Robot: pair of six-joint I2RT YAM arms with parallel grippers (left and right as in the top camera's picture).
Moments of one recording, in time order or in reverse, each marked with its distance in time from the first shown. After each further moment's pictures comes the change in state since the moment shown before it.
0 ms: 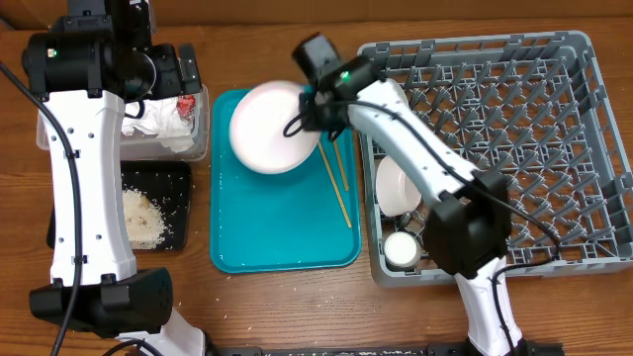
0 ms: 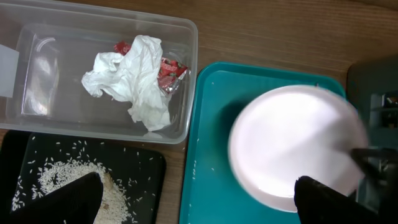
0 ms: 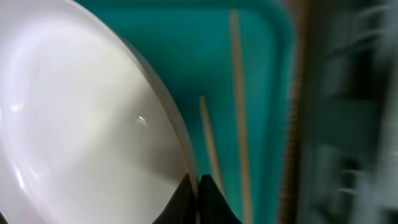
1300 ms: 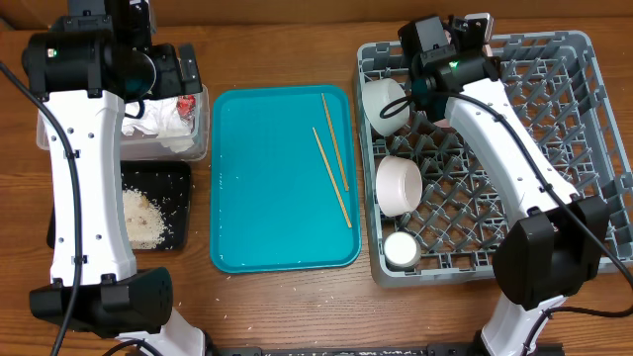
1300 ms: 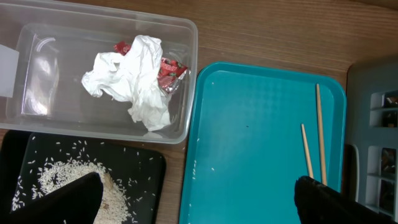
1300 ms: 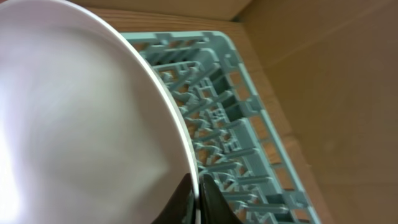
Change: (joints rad) left arm 0.000 0.000 0.000 0.000 0.000 0.000; right arm -0.274 -0.309 -0.385 0.123 0.887 -0.150
